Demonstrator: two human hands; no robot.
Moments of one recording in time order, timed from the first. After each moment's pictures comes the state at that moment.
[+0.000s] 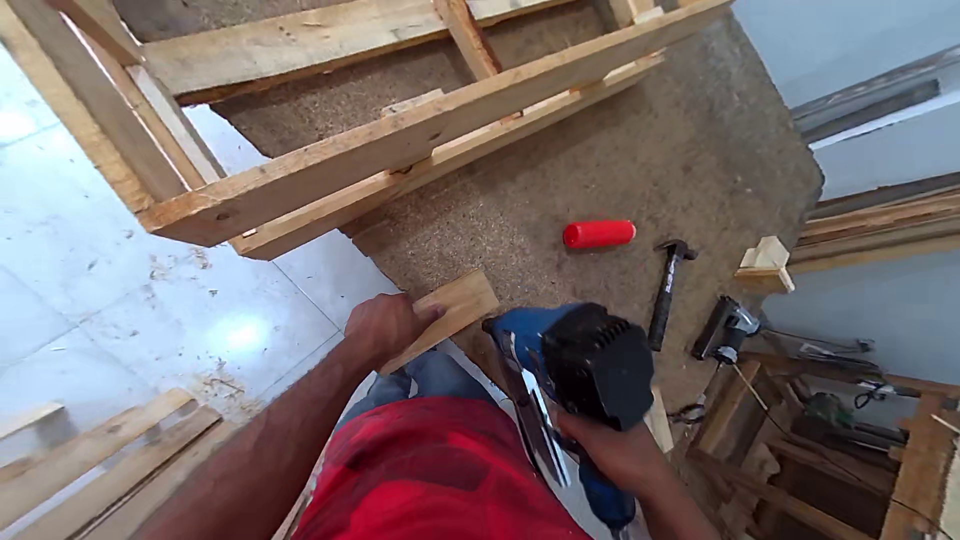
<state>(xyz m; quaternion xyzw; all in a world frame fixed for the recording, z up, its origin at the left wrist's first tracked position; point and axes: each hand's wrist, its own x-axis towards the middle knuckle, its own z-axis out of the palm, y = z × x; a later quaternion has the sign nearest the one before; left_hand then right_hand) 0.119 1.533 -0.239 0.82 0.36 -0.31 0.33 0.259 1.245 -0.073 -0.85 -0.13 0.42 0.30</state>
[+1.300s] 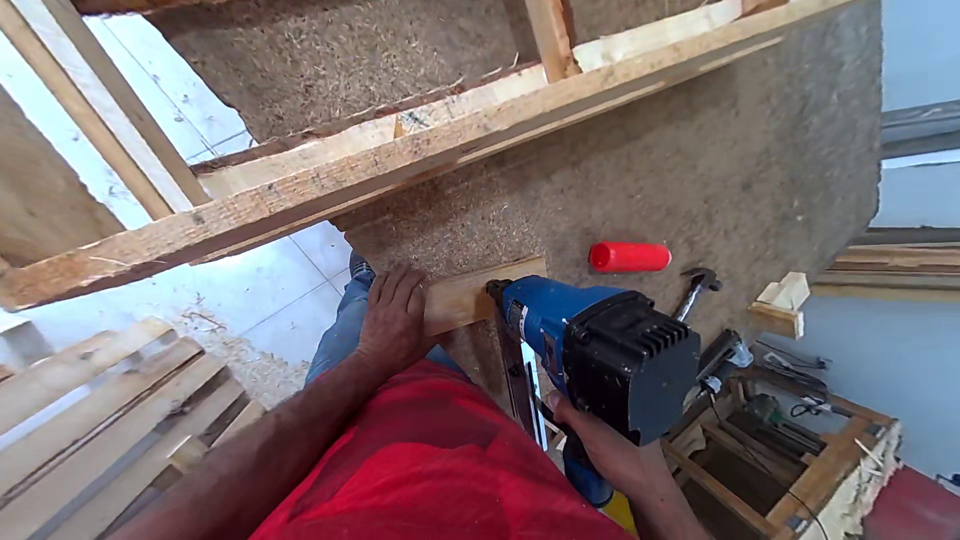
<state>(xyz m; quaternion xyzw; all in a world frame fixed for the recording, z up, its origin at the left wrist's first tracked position) 0.123 1.514 -0.310 0.91 0.30 0.05 0.28 0.316 1.329 -0.086 -0.87 -0.12 0.41 0.25</state>
